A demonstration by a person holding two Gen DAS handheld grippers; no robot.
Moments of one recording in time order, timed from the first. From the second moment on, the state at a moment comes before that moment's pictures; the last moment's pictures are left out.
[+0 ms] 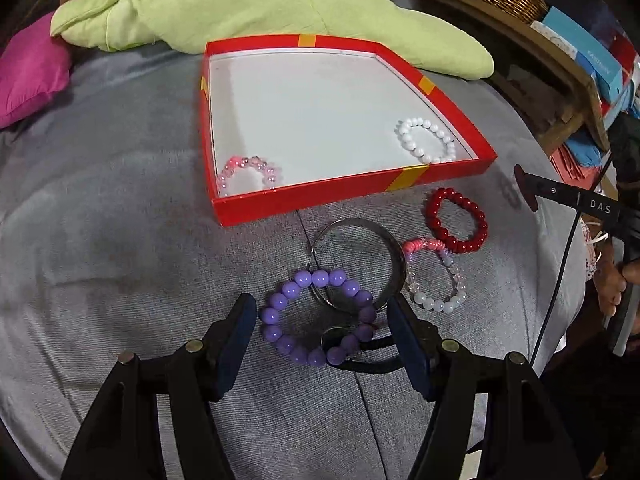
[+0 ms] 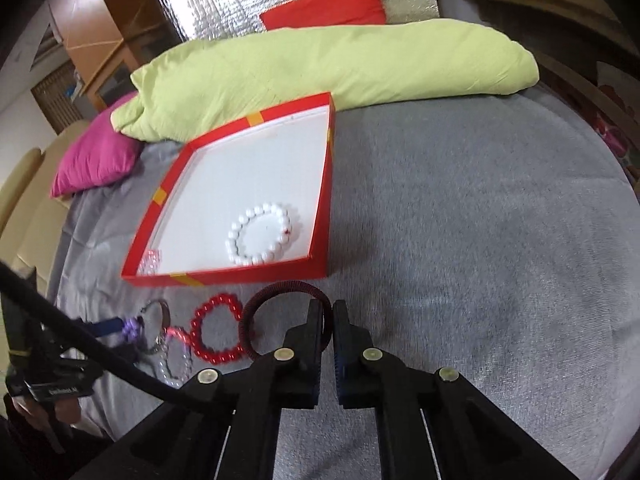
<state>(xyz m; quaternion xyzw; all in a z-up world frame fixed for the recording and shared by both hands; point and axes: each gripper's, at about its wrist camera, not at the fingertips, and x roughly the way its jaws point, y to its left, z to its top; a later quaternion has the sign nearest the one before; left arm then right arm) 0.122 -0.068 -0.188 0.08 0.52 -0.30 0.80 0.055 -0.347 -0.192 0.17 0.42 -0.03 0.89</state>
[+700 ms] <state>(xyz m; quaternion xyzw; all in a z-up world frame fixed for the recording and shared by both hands) 0.130 -0.056 -0.182 0.05 0.50 -0.31 0.81 0.058 -0.331 -0.168 0.20 0.36 -0.01 0.91</state>
